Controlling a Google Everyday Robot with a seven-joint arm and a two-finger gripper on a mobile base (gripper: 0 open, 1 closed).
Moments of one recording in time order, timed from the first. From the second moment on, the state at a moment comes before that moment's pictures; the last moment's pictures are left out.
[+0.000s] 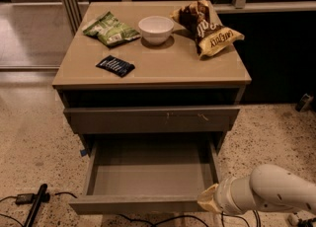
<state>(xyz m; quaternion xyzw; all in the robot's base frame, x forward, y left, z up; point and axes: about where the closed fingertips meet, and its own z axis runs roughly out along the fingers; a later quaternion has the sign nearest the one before) 0.384 -0.151 0.510 -0.46 0.84 0.20 0.22</state>
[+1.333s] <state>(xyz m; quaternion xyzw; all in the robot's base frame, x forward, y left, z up) 0.365 -0.114 0.418 -0.47 0.83 0.21 0.21</state>
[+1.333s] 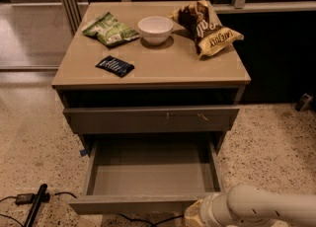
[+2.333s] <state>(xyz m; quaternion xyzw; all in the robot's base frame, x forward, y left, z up) 0.375 -0.111 0.416 -0.47 0.83 0.20 0.21</state>
